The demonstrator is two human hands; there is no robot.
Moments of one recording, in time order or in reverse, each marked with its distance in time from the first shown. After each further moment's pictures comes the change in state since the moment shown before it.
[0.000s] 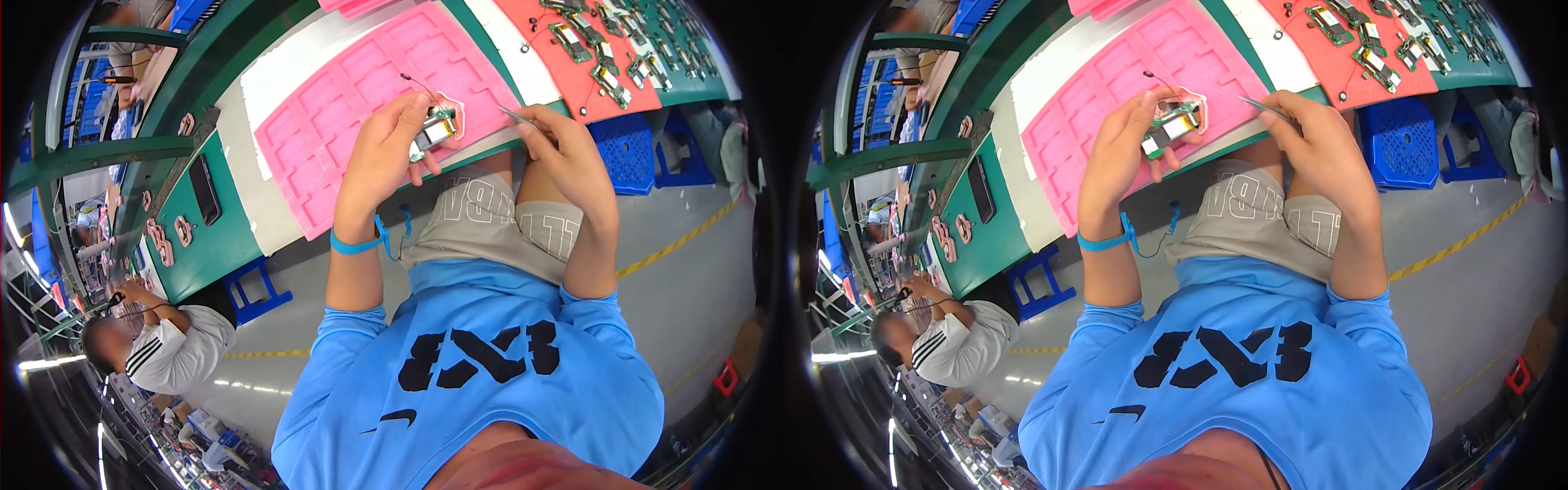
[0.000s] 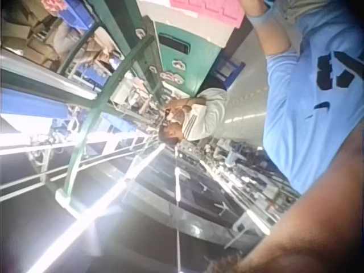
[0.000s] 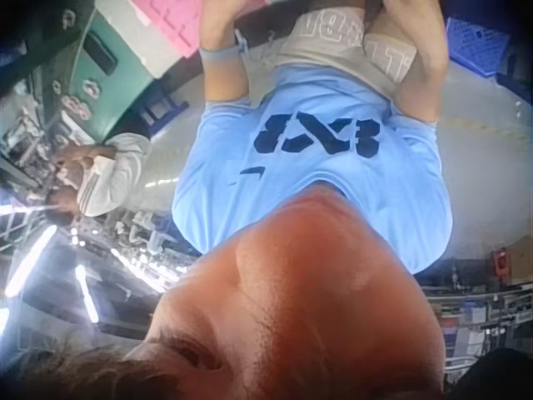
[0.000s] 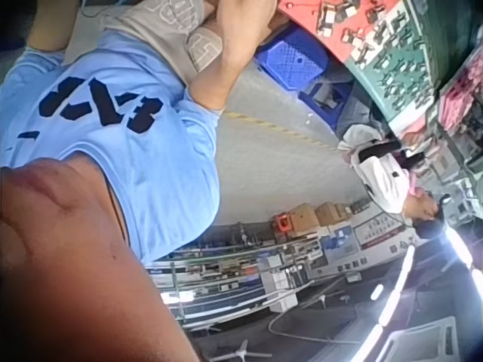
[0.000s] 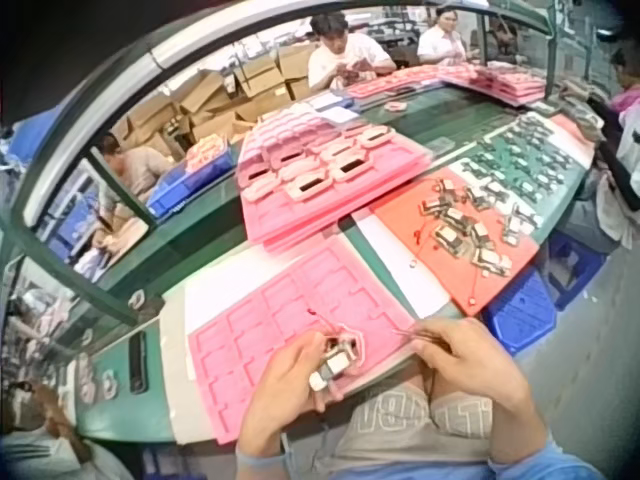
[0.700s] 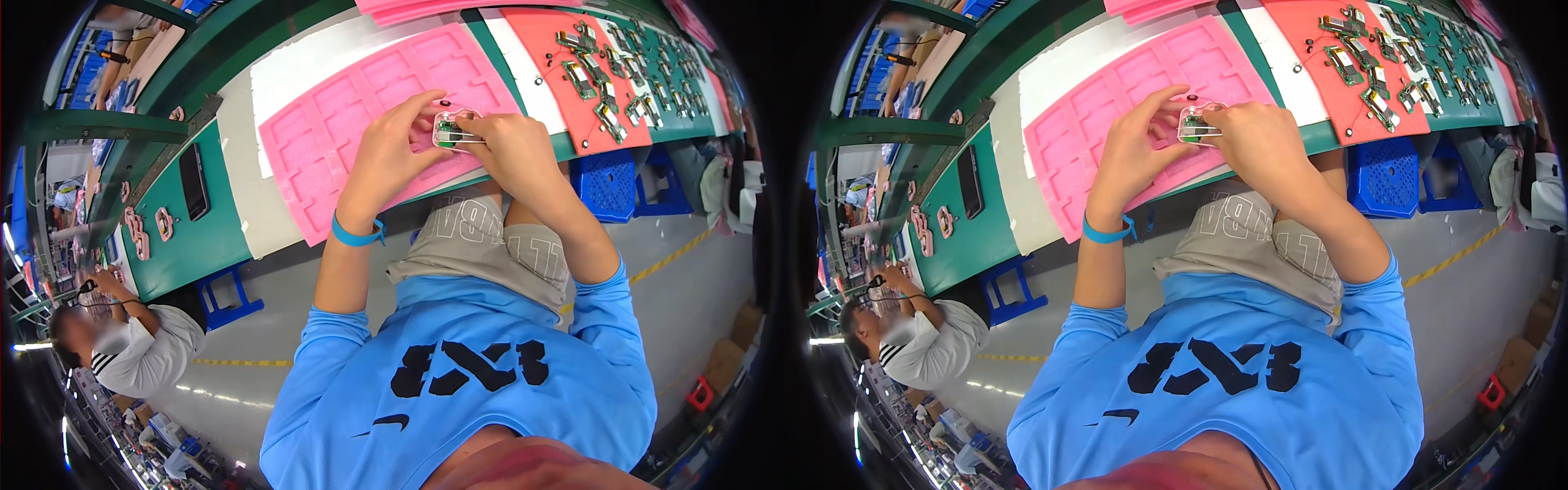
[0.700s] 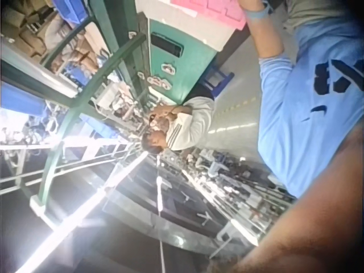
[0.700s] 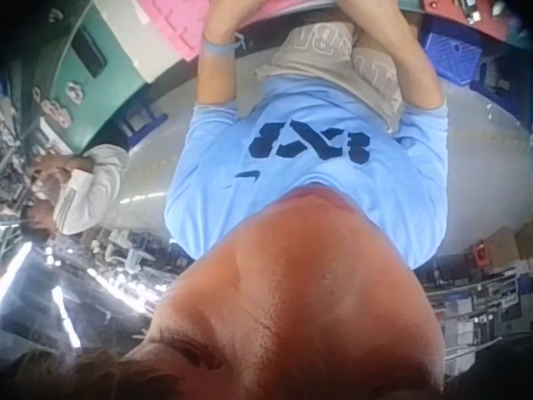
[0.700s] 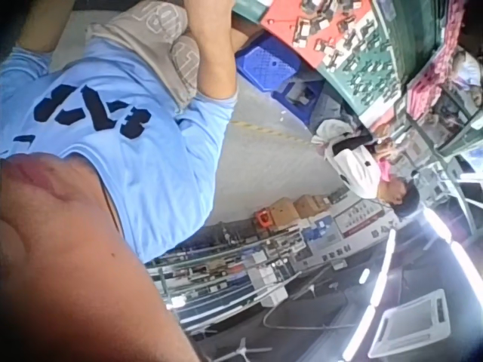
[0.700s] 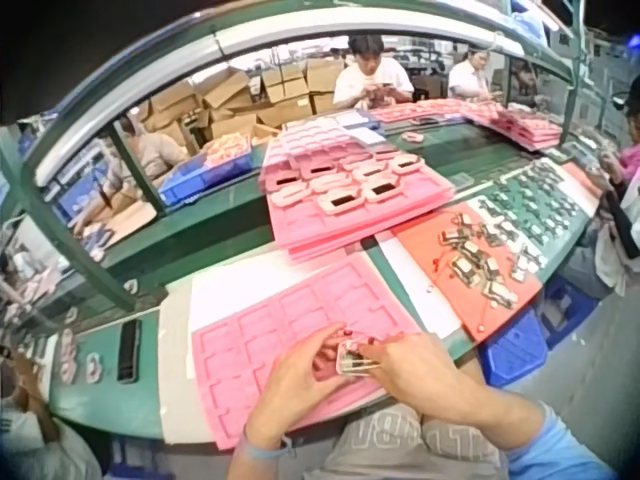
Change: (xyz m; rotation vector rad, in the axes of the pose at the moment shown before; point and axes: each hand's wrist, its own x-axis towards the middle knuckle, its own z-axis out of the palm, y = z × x) left_hand 0.021 -0.036 -0.029 0.579 0.101 0.506; right_hand 0.051 -0.055 0.057 -0.815 -0.106 -0.275
